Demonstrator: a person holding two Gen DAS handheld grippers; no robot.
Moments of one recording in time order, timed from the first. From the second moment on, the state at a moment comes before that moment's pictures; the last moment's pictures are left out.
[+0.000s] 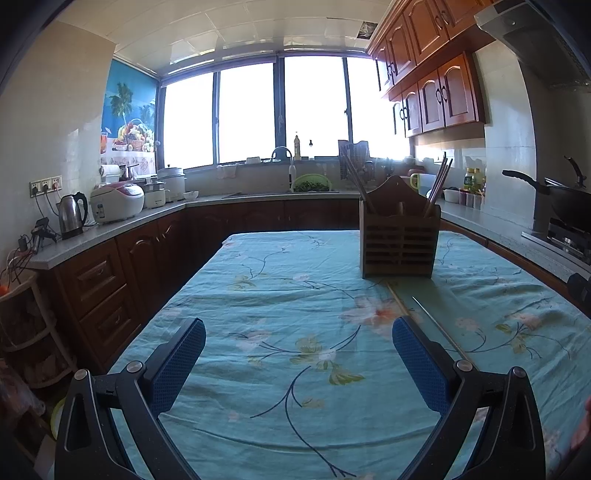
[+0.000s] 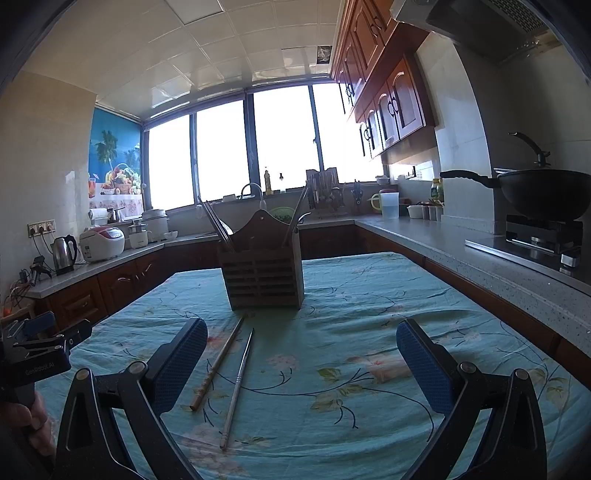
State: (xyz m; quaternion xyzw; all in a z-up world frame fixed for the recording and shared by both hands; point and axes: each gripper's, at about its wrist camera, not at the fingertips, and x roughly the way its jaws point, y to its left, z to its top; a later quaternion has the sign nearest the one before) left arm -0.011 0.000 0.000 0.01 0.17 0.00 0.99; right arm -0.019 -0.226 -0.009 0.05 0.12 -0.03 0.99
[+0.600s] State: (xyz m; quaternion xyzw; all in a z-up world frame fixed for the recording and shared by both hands) left arm -0.012 -0.005 0.000 0.01 0.17 0.00 0.99; right arm -0.017 -0.225 -0.008 0.06 0.11 -0.03 0.99
